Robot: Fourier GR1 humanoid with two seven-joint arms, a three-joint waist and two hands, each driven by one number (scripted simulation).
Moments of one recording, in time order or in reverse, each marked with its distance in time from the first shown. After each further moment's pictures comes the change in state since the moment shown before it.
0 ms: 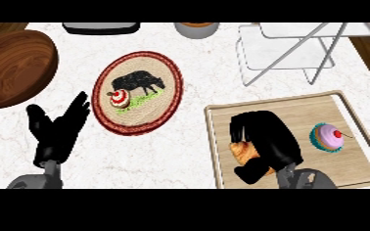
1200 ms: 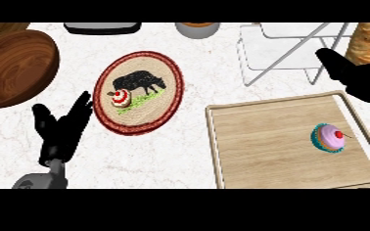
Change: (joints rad) left arm -0.009 -0.033 0.007 0.005 -0.032 0.005 0.002; right arm -0.703 -0.072 -0.617 -0.234 -0.346 0.212 0.473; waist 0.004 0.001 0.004
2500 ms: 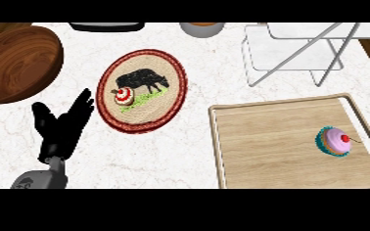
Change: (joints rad) left arm -0.017 -0.009 0.024 0.014 -0.017 -0.045 -0.015; right arm -0.317 -0.283 -0.044 0.918 0.119 -0.088 -0.505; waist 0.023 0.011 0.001
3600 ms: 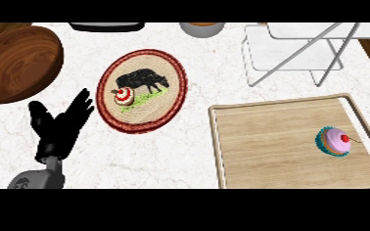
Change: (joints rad) left arm -0.001 -0.003 0.027 -0.004 -0.002 -0.031 0.024; right arm -0.147 -0.006 0.042 0.453 0.140 -0.196 -0.327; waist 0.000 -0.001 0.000
